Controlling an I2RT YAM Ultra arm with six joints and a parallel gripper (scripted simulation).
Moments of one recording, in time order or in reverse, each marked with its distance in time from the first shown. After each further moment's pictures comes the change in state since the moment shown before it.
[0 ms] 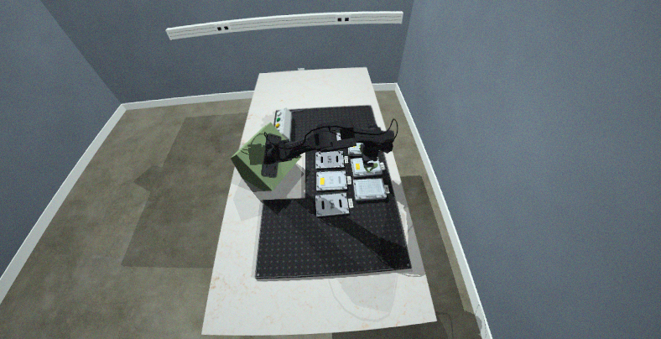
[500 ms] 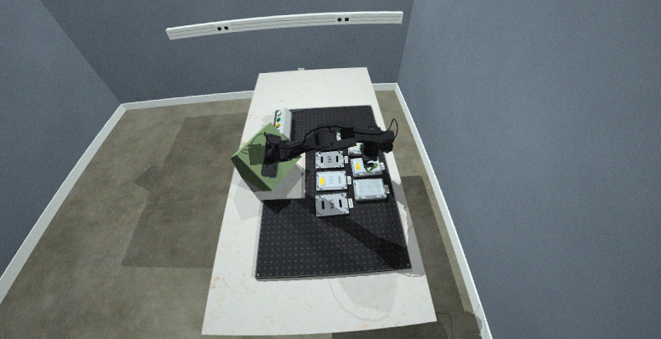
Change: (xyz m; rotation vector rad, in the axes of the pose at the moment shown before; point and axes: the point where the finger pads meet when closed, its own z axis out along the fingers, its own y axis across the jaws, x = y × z) arm 0.000 0.000 0.000 0.000 0.000 -0.001
